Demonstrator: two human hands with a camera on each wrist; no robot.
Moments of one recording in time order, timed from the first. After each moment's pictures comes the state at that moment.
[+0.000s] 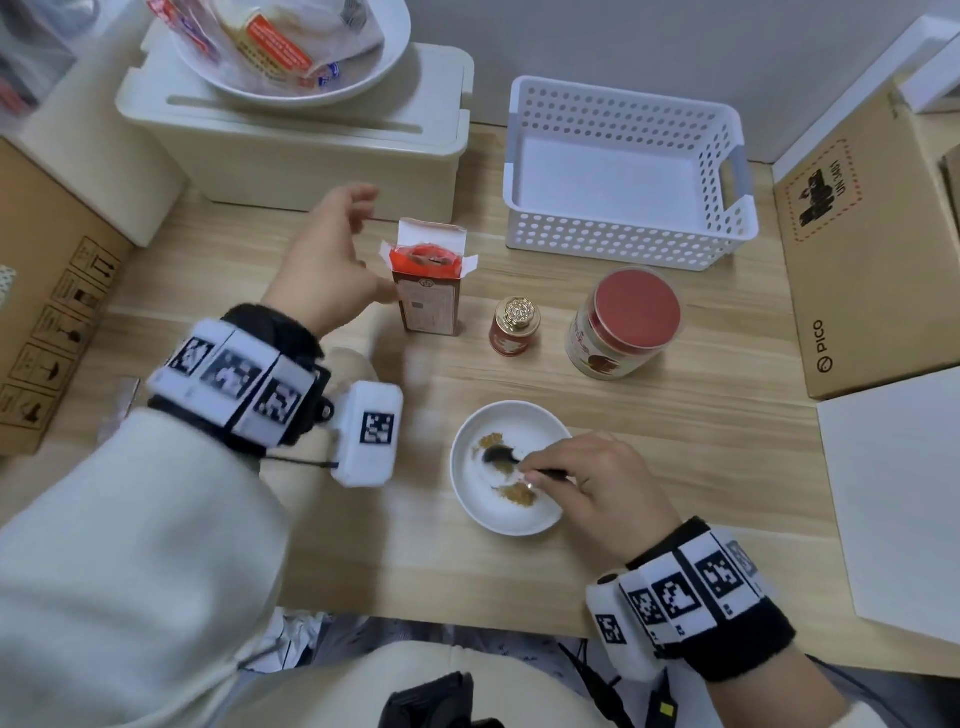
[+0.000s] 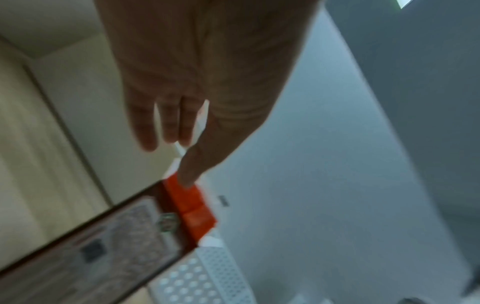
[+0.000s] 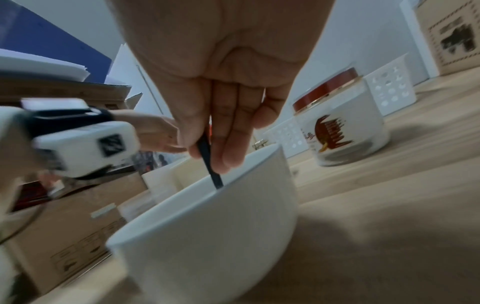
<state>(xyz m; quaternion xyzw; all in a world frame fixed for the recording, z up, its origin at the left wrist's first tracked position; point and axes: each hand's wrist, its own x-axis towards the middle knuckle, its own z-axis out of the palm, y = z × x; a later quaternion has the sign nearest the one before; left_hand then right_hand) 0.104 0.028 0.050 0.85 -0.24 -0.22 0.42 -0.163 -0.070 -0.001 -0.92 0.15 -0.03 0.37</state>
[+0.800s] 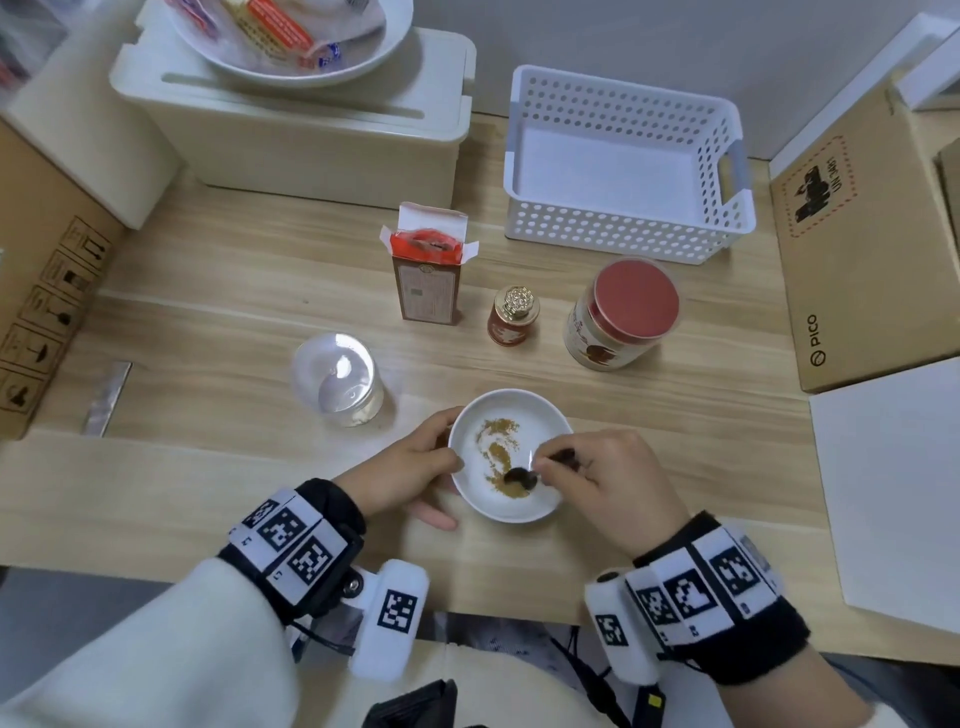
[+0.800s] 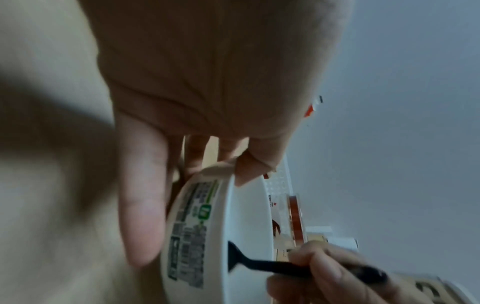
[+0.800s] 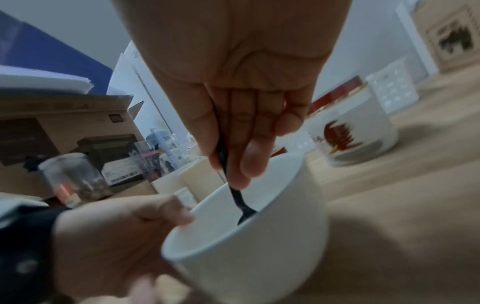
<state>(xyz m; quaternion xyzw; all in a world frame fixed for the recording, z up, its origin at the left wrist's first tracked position) -0.016 0.081 -0.016 0.64 -0.12 -0.63 0.42 -0.161 -0.064 0.021 -0.90 0.23 0.03 0.37</state>
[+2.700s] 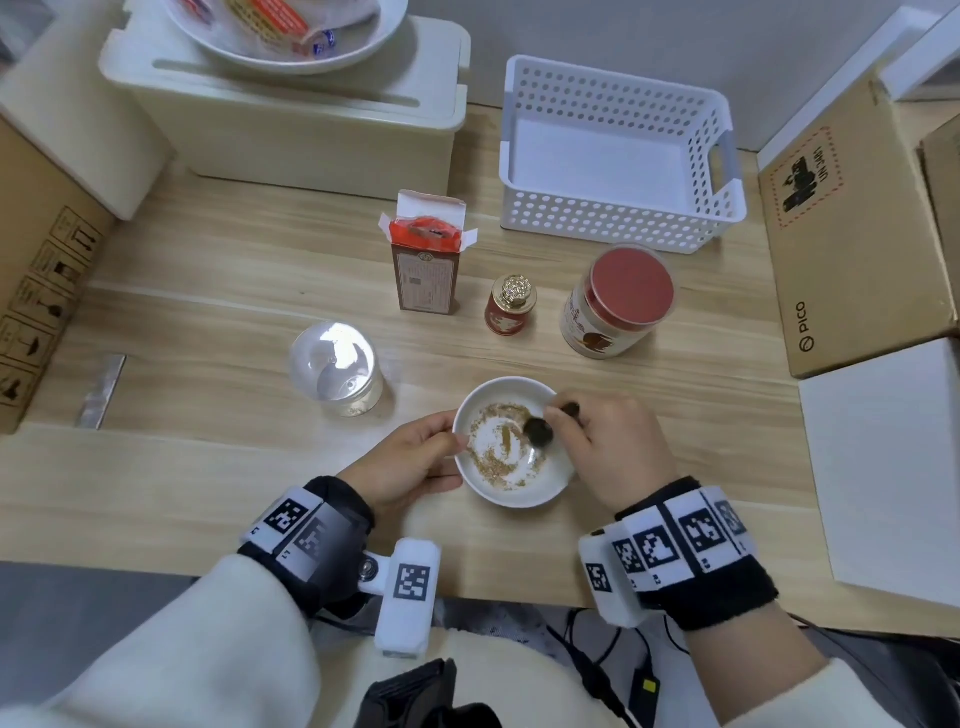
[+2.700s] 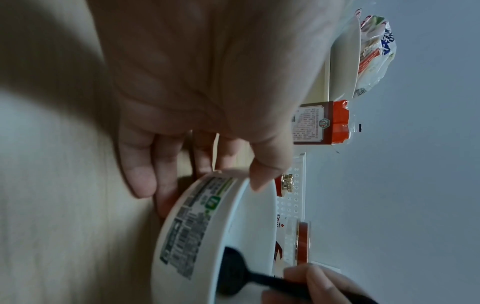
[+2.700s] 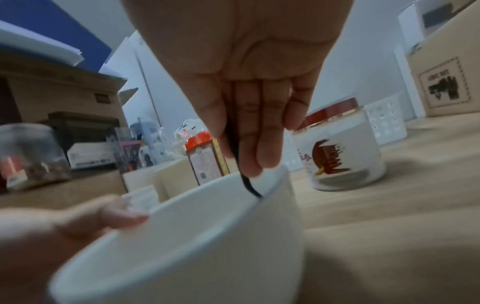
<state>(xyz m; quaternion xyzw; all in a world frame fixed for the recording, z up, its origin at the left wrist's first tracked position) -0.020 0.082 -0.042 0.59 -0.06 -0.63 0.49 -0.149 -0.064 0.025 -0.91 0.29 0.01 0.29</state>
